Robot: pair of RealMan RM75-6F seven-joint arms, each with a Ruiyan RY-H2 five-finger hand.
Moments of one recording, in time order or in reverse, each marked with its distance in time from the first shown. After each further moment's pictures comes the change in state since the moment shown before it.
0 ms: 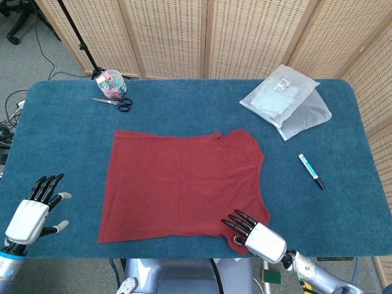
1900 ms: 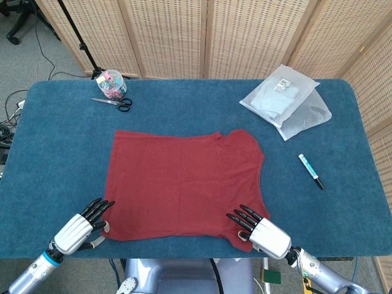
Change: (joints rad) left arm -0.079 -0.430 0.190 0.714 0.164 0.144 -0.405; right arm 0.014 0.047 -0.004 -0.053 0.051 -0.015 0.039
